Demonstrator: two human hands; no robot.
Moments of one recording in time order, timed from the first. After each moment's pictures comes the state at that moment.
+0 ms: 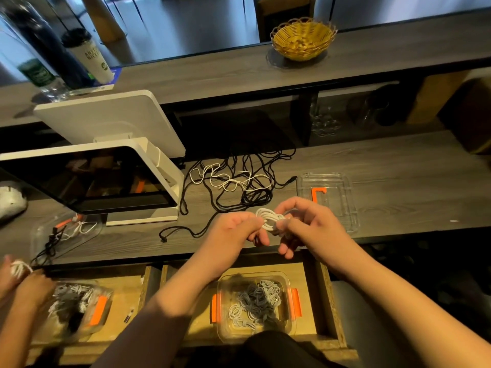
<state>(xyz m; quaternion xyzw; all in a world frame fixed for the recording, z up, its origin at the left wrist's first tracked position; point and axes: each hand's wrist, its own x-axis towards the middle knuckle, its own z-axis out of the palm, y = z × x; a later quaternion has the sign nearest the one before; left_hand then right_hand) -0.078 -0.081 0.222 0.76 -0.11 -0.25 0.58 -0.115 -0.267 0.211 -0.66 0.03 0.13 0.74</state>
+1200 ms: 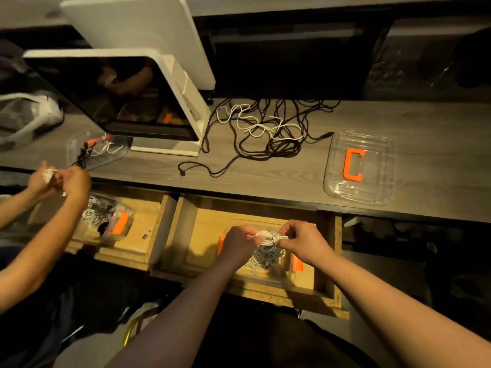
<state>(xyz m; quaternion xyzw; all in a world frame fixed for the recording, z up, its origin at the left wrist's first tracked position) -0.149 -0.072 0.025 0.85 0.17 -0.26 0.43 -0.145 -0.254 0.026 -0.85 0.06 0.28 0.44</state>
